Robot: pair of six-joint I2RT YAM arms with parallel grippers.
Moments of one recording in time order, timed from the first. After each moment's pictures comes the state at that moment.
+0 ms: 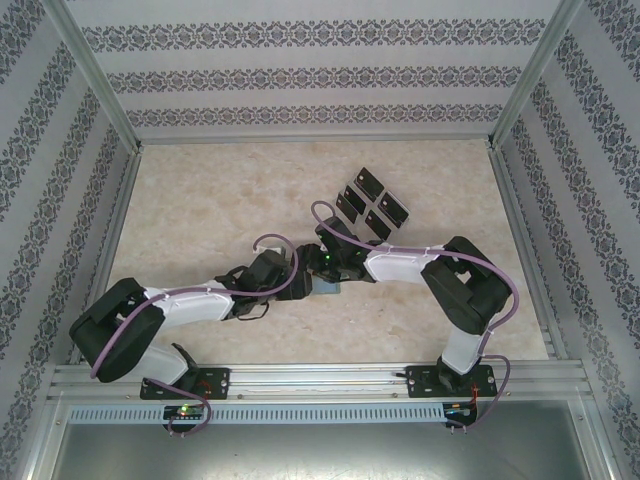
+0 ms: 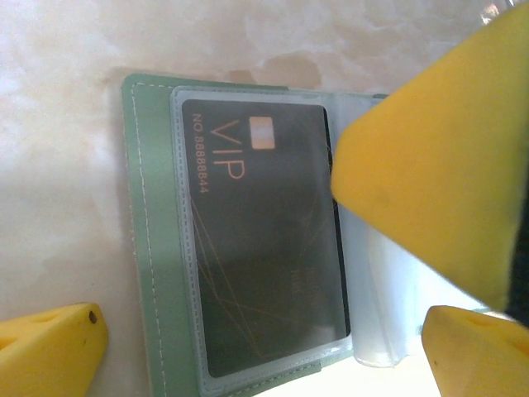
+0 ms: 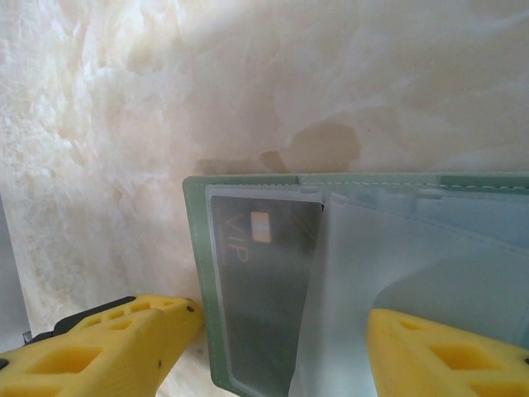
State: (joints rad) left arm -0.74 1.43 0.54 0.02 -0.08 -0.78; right arm 0.76 1.78 0.93 0.00 -0.28 1.05
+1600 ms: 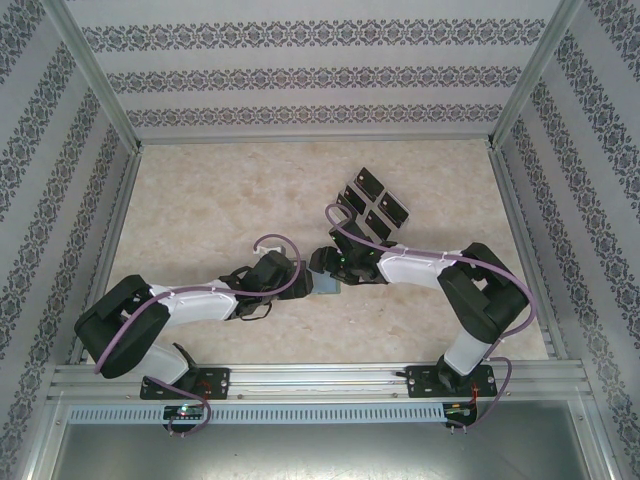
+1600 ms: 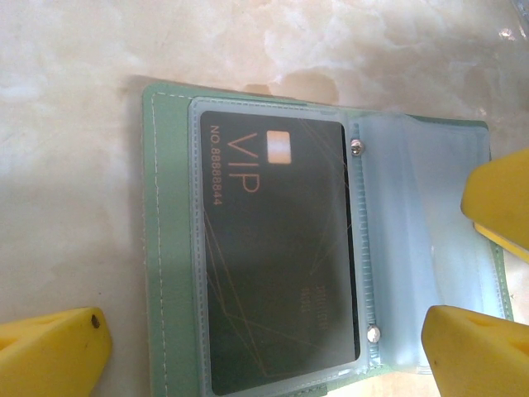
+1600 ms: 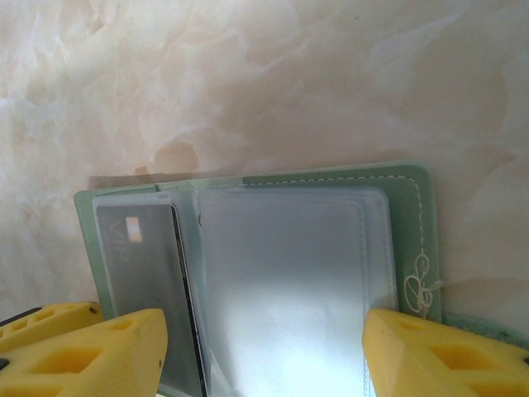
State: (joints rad) left arm -0.75 1.48 0.55 0.03 -0.13 -0.82; right arm 0.71 1.69 0.86 -0.13 -0.18 0.99
